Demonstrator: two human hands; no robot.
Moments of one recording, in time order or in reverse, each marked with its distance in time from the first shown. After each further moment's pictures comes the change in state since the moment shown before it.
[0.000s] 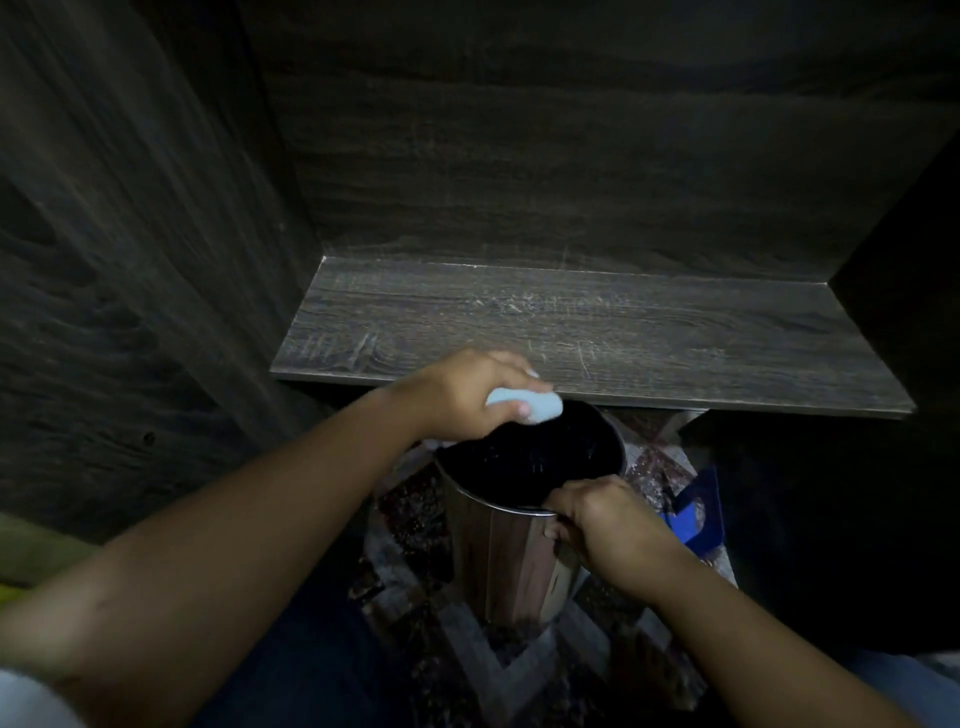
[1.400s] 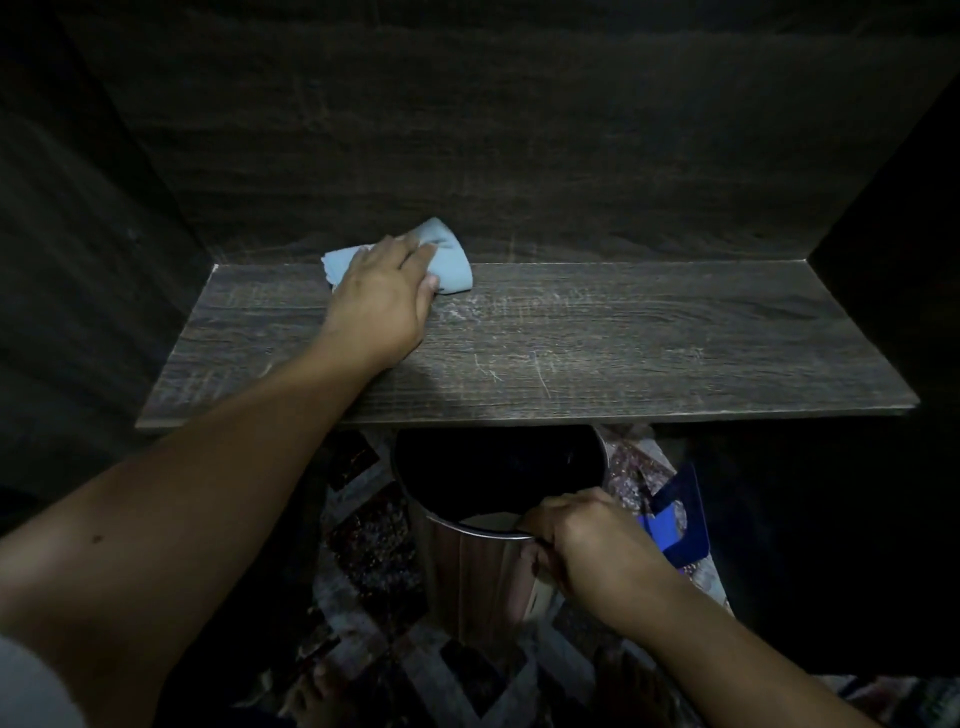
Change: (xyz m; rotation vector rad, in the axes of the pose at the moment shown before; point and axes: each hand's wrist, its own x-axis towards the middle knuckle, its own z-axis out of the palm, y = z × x) left_hand 0.098 -0.088 -0.015 0.491 0.527 -0.173; right_hand 0.011 0.024 -0.001 -0.027 -0.029 0.157
